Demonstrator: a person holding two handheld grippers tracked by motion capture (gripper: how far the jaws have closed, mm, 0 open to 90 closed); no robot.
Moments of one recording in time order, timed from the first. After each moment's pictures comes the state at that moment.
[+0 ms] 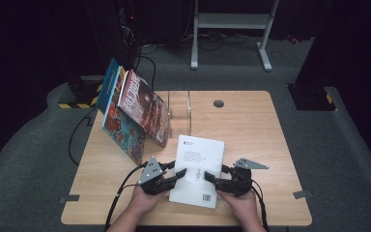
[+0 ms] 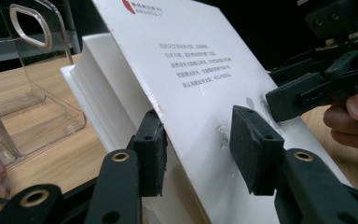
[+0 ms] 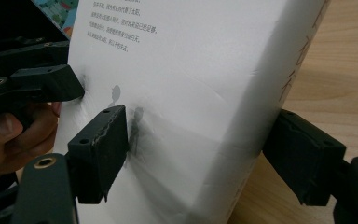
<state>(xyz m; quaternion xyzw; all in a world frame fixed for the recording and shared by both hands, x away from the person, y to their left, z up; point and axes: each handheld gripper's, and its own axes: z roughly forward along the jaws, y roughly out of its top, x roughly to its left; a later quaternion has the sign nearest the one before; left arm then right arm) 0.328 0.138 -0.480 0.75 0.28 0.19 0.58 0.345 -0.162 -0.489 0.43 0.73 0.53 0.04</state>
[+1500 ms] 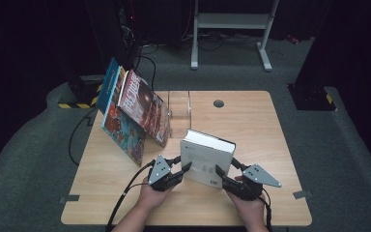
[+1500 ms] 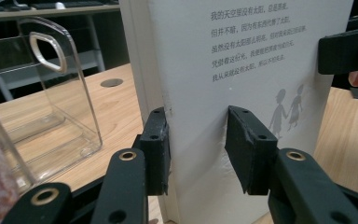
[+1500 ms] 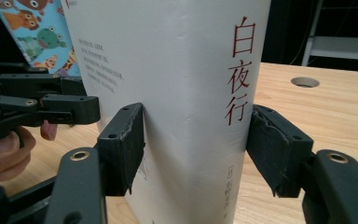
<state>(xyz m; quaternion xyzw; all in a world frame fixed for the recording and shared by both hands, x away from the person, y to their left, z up) 0.332 0.116 -0.486 0.73 0.28 0.25 0.57 0.313 -0.174 -0.464 0.39 0.69 0.56 0.23</state>
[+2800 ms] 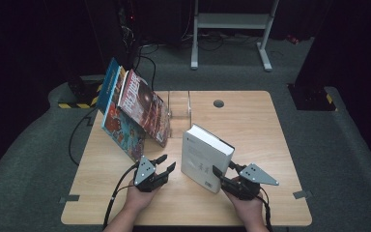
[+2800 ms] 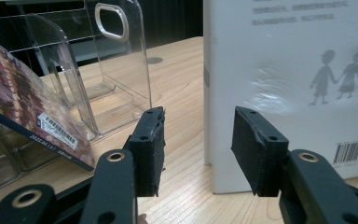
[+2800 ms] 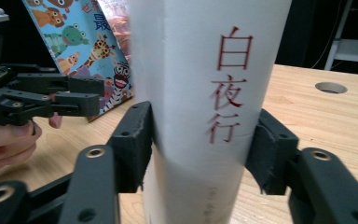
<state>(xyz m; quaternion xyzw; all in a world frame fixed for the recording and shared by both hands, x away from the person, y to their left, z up) 0.332 0.157 -0.495 0.72 0.33 0.27 0.54 0.315 -0.169 -0.464 0.36 0.71 0.57 0.21</state>
